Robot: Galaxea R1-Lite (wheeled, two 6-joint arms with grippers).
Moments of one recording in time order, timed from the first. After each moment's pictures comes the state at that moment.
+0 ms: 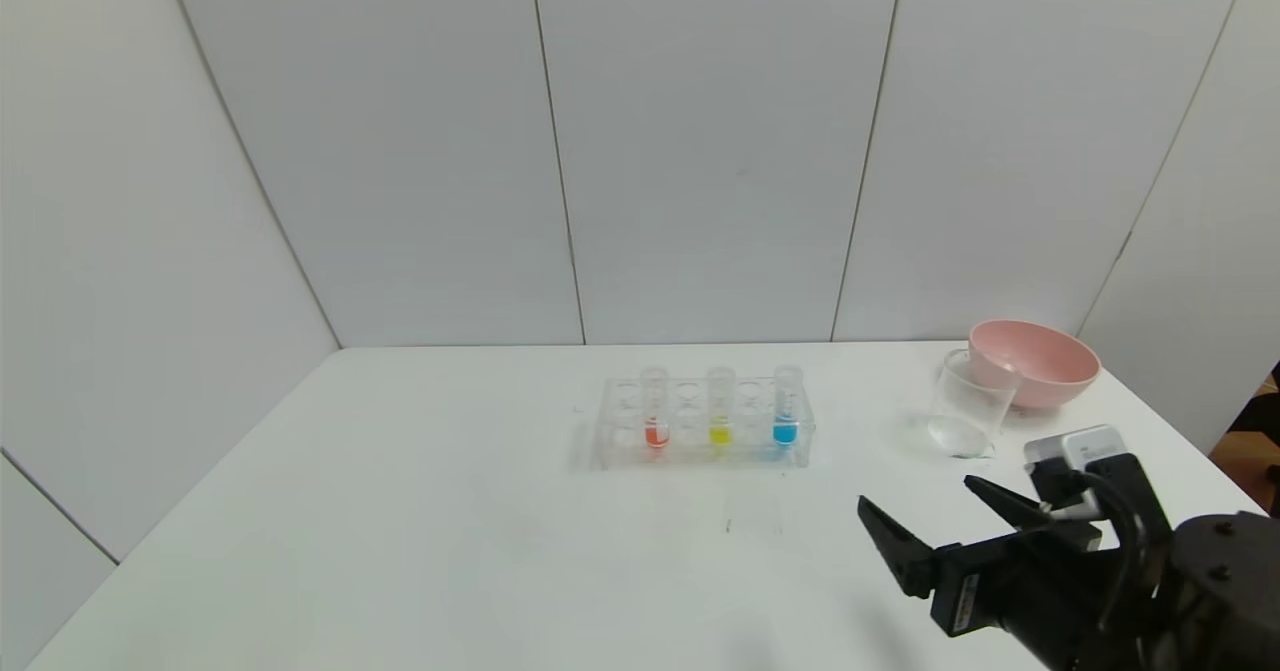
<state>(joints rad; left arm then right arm) 0.00 0.00 0.00 0.00 0.00 0.00 0.74 1.65 -0.24 -1.19 -0.46 0.19</state>
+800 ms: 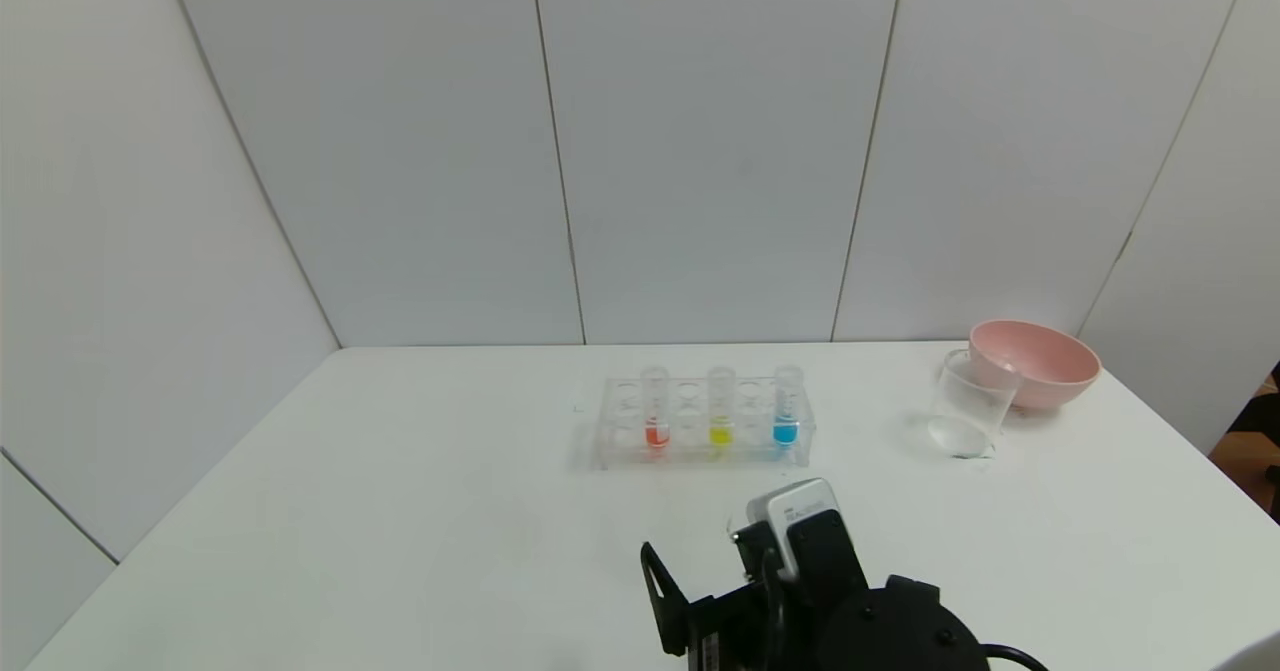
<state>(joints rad) 0.00 0.00 0.00 0.00 0.00 0.00 1.05 2.03 -0.59 -1.26 -0.60 0.19</state>
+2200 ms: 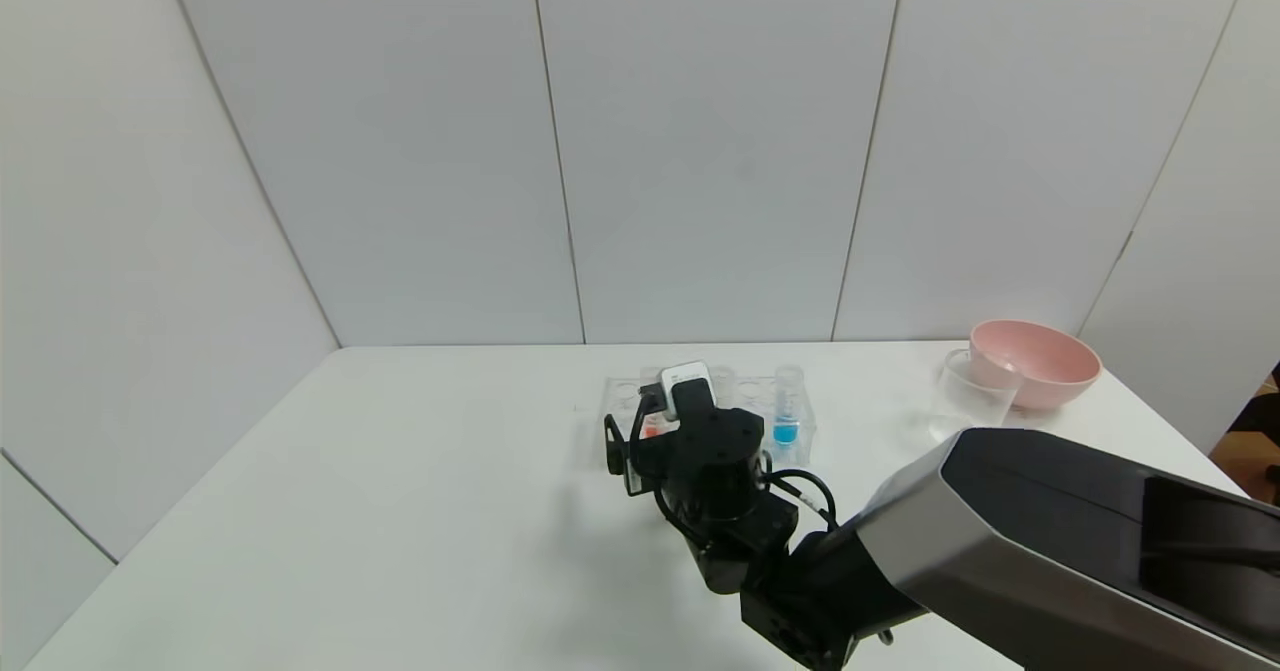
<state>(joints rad) 0.00 0.00 0.00 0.00 0.00 0.00 0.81 2.44 -1.28 -1.07 -0.47 0.07</state>
